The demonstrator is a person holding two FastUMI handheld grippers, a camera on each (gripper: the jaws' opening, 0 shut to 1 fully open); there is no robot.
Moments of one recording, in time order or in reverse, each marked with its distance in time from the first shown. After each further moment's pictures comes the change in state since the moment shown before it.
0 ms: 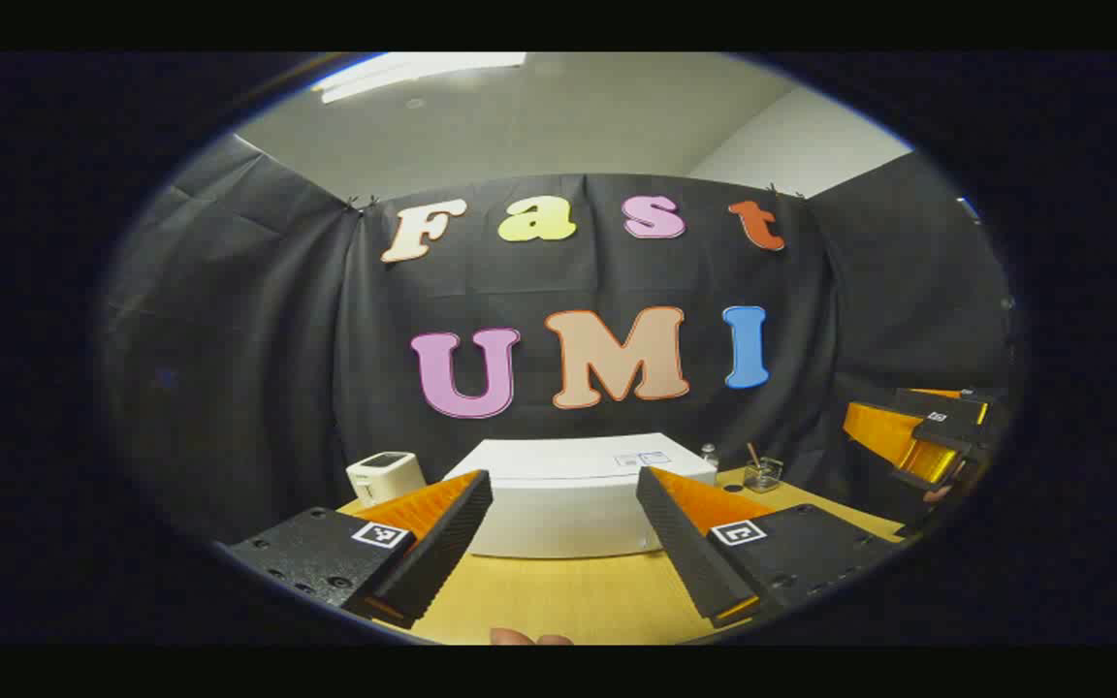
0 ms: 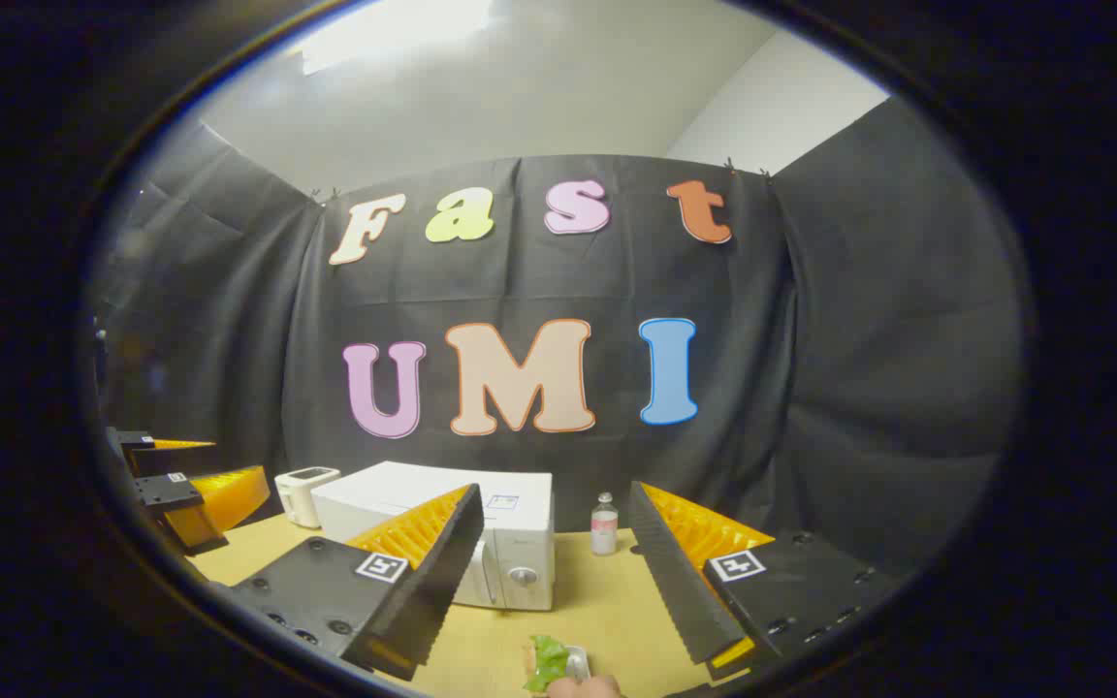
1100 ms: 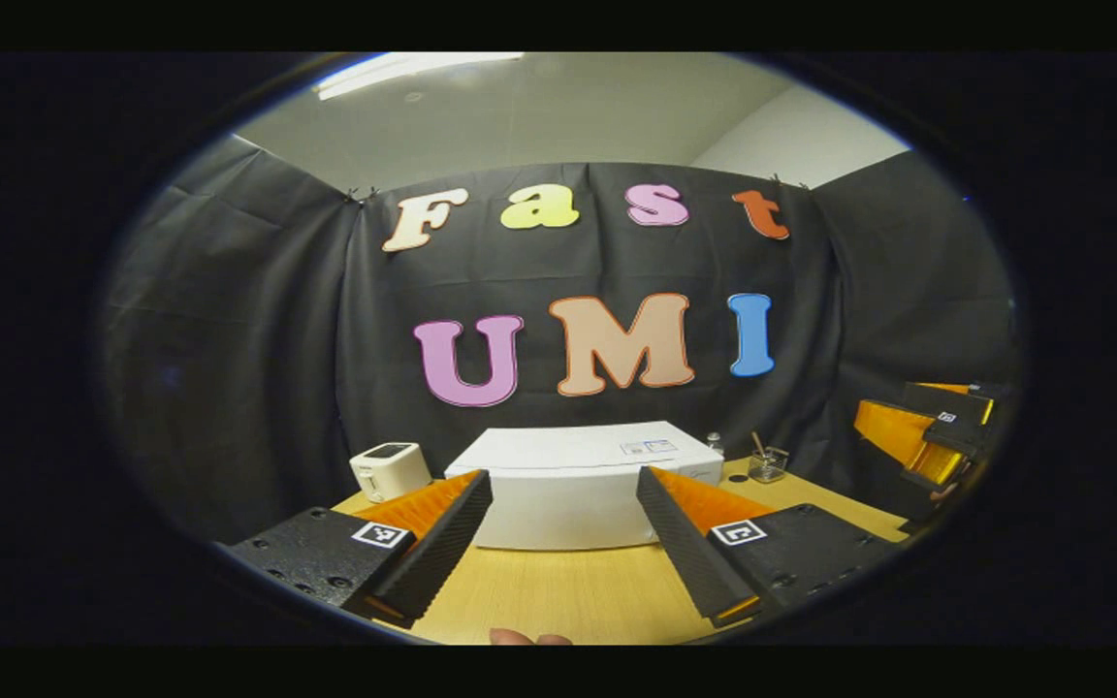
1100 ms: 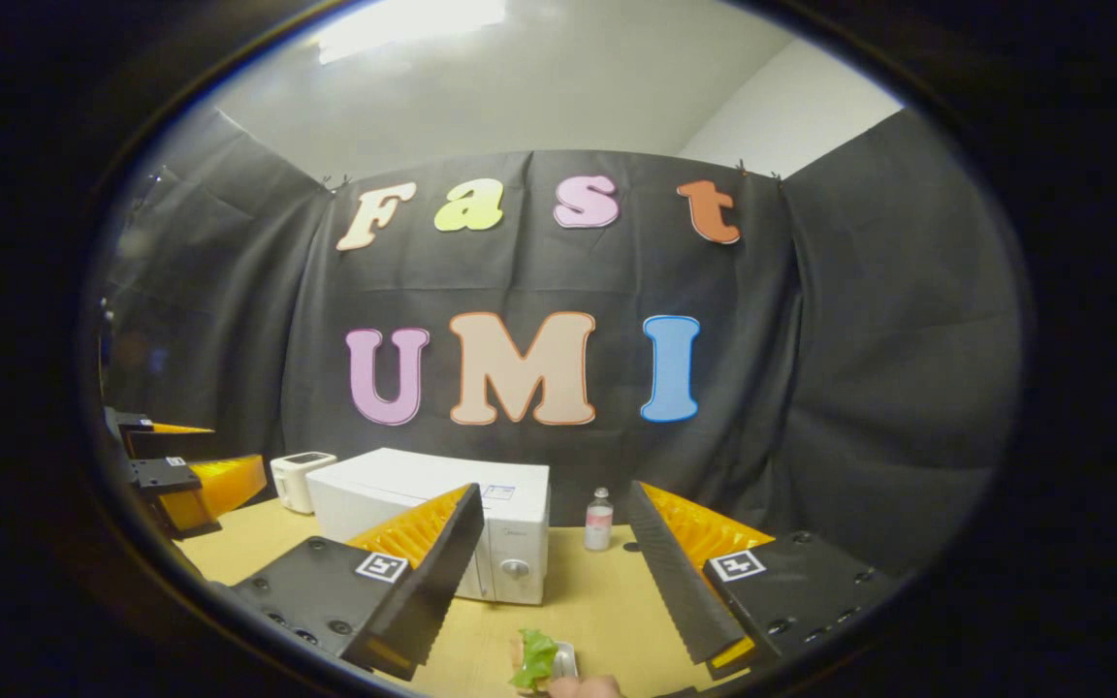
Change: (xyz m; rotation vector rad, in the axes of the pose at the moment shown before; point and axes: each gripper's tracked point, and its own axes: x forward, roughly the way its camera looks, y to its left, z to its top) left arm 0.001 0.005 -0.010 -0.001 0.043 0.013; right arm -0.001 0.000 -0.008 -0.046 0.012 0.009
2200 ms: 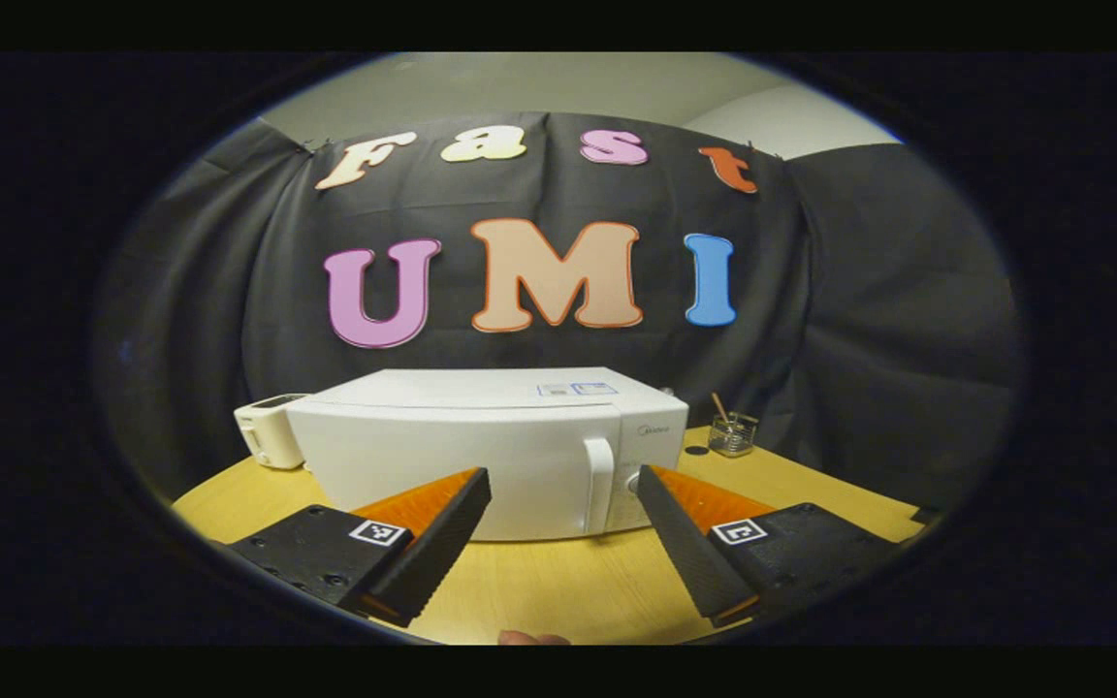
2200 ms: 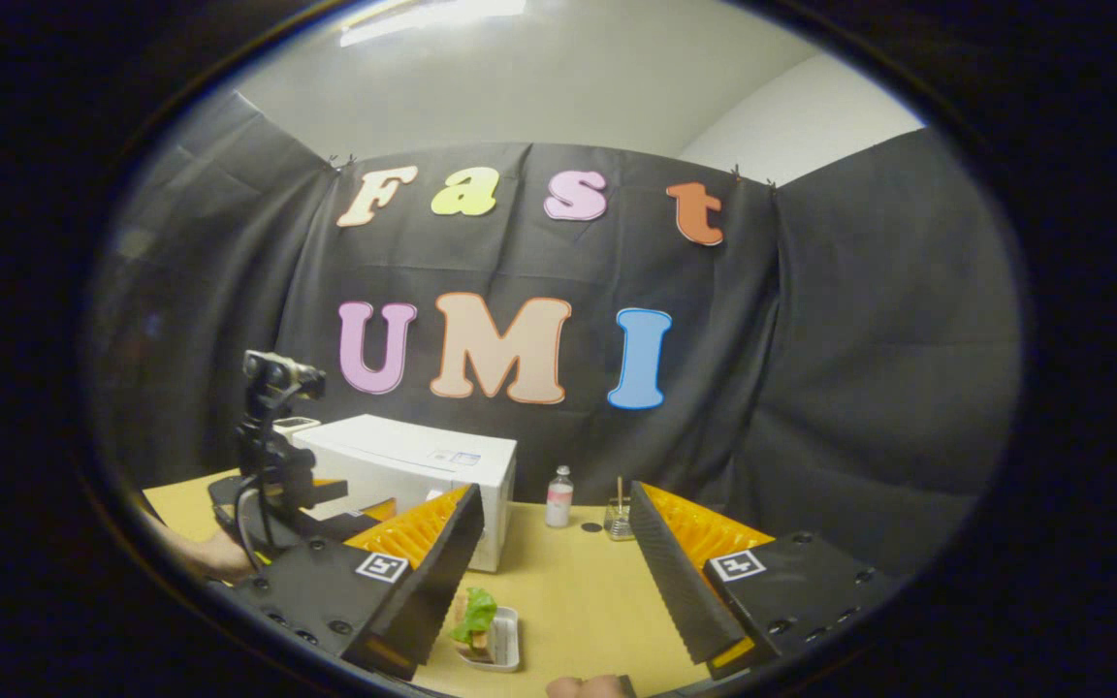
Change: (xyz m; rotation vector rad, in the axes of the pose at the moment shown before) left arm 0.129 -0.110 -0.147 -0.028 0.120 -0.184; right arm -0.063 -0.061 -0.006 -0.091 0.061 -0.044
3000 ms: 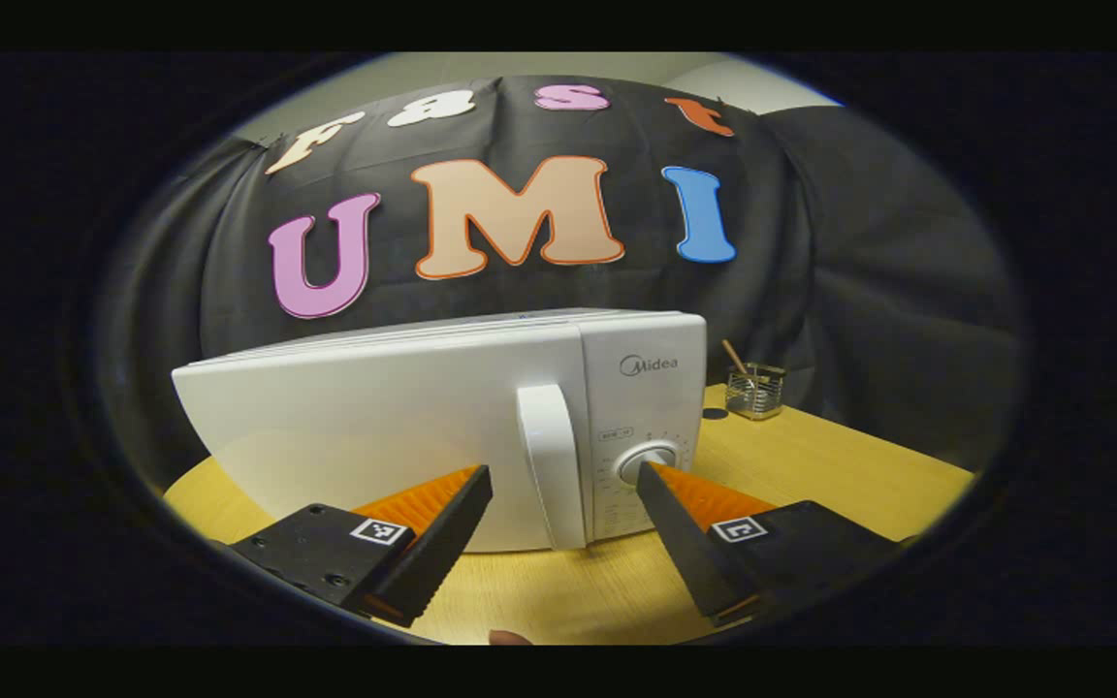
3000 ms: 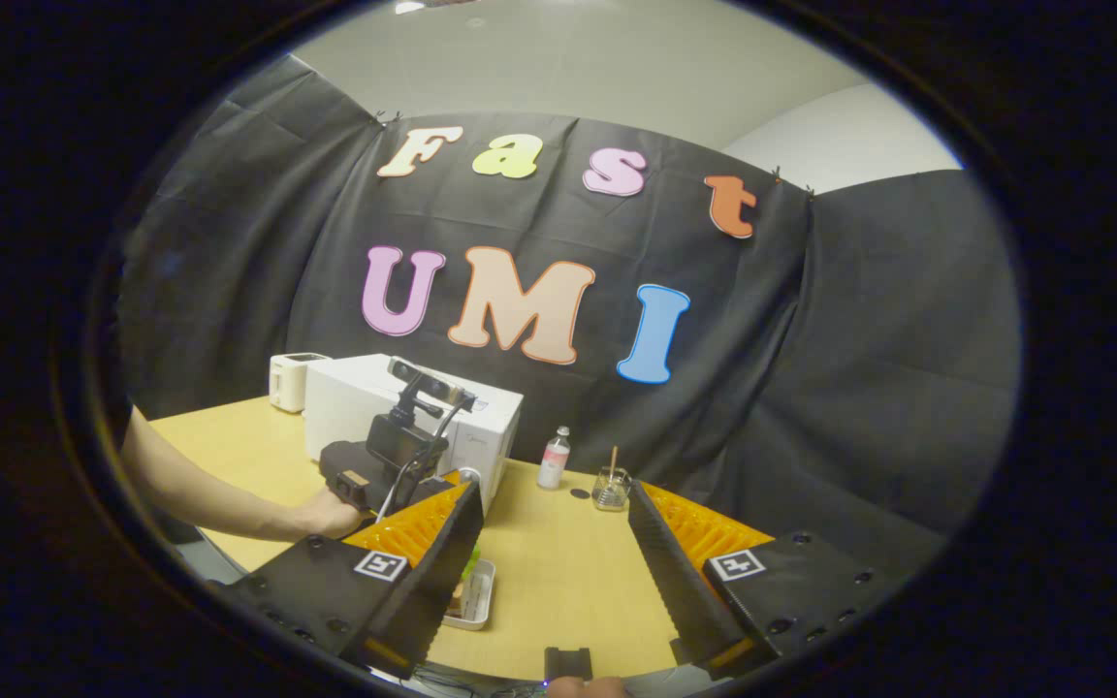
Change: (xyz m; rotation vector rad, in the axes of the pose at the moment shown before) left arm 0.097 -0.021 -0.067 0.065 0.069 0.021; right arm -0.030 0.007 -0.038 -0.150 0.089 0.051
